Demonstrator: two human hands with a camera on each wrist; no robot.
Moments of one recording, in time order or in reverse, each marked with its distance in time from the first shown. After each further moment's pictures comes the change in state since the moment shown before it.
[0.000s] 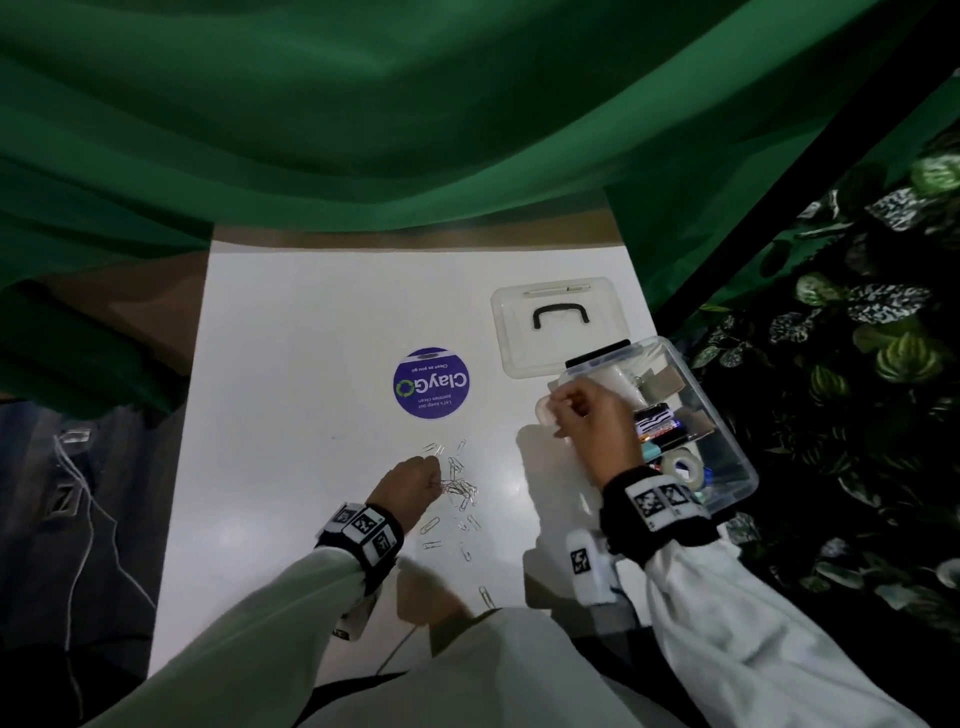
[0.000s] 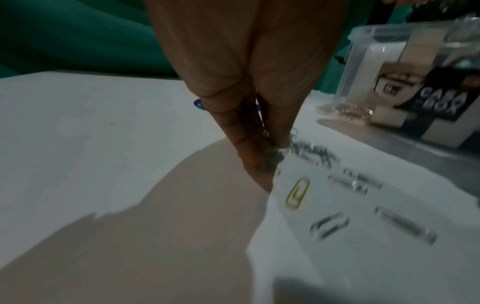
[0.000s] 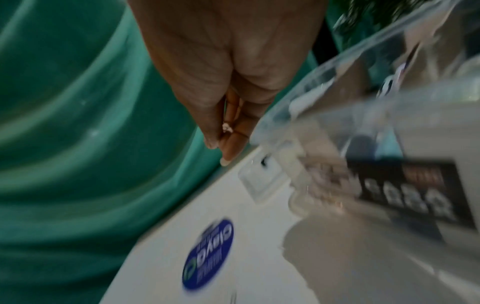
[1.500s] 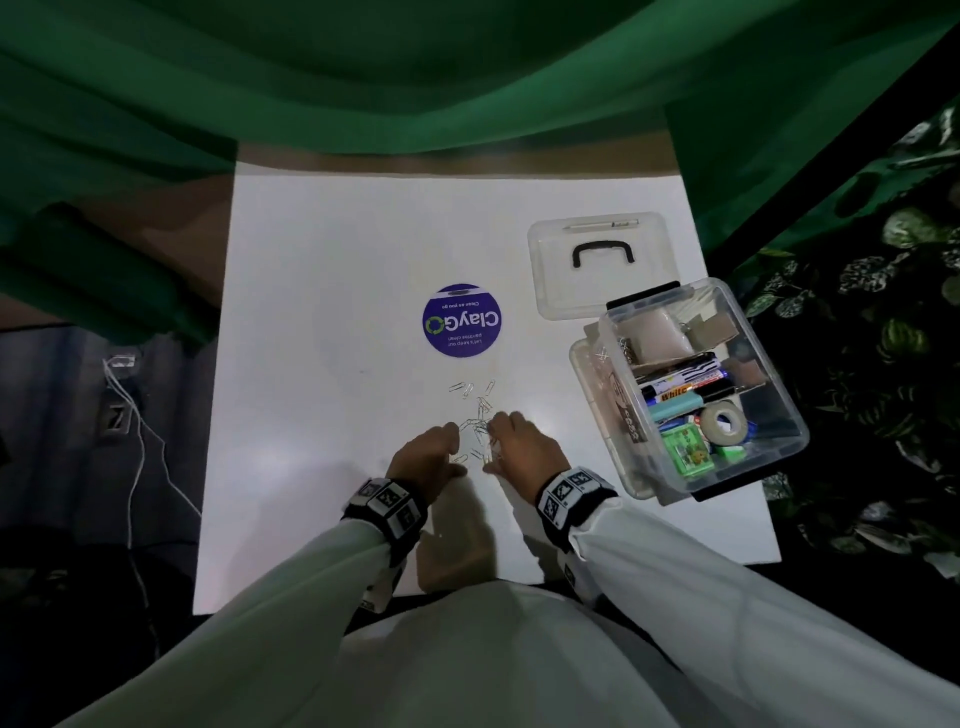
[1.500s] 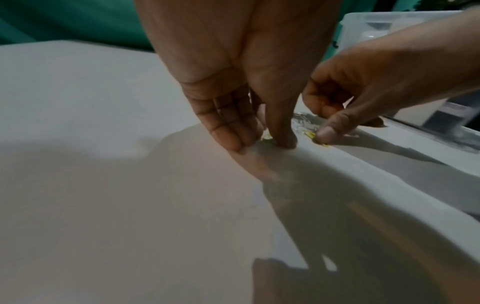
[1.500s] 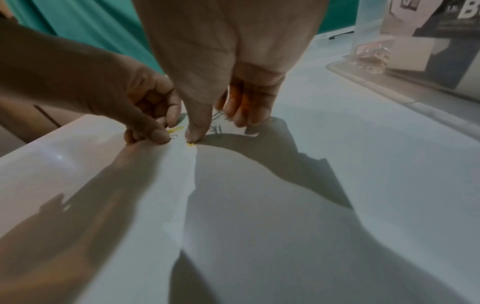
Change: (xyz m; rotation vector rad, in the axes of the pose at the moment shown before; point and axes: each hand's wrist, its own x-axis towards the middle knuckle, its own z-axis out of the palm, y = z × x) left_hand -0.039 -0.012 0.030 0.030 0.027 -0.112; right_hand -0.057 0.064 0.125 -0.701 -0.580 -0.169
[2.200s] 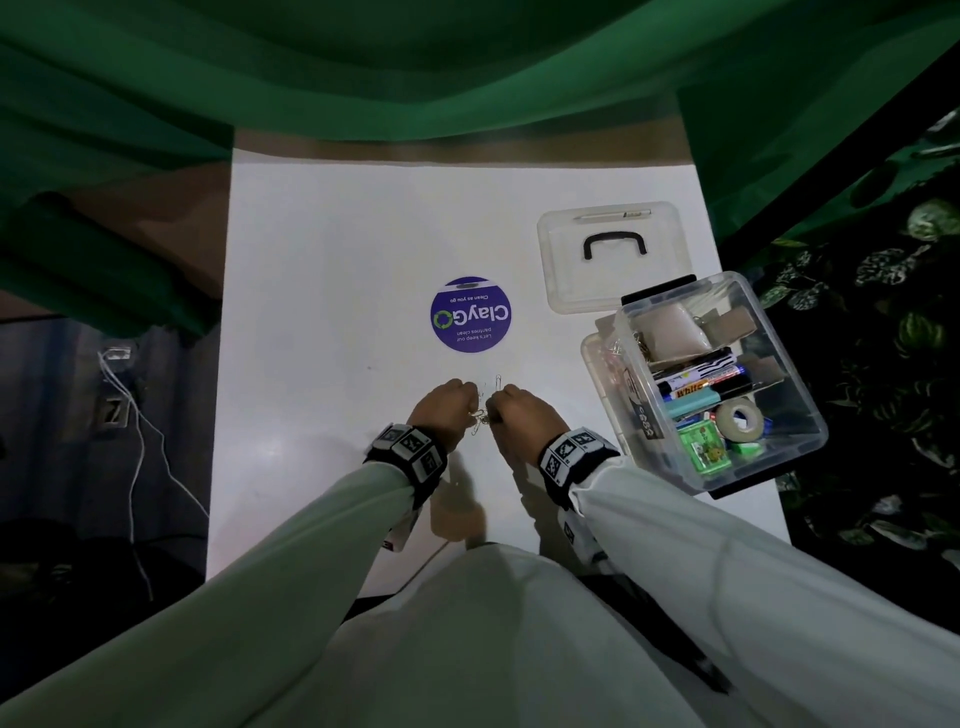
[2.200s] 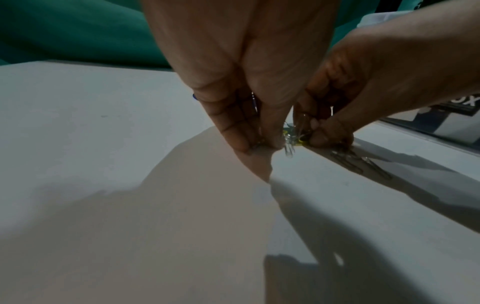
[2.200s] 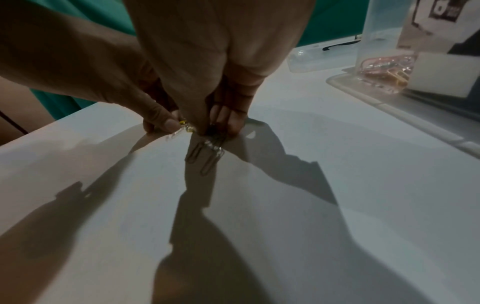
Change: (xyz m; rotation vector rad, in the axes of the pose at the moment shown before) left_hand 0.054 0.013 -0.035 0.059 -0.038 0.088; right_hand 0.043 -0.007 -0.015 -0.030 -0.003 -0.051
